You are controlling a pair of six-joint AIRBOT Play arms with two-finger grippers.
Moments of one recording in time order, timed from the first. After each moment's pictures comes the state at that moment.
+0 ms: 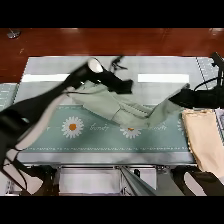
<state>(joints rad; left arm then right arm) -0.48 -1.79 1.65 0.78 -1.08 -1.47 -0.07 -0.83 0.95 -0.97 1.26 1.47</state>
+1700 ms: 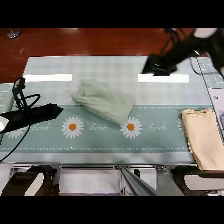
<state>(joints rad) 0.01 -0.67 0.55 1.00 -0.90 -1.49 0.11 -1.52 1.63 -1.10 1.42 1.58</state>
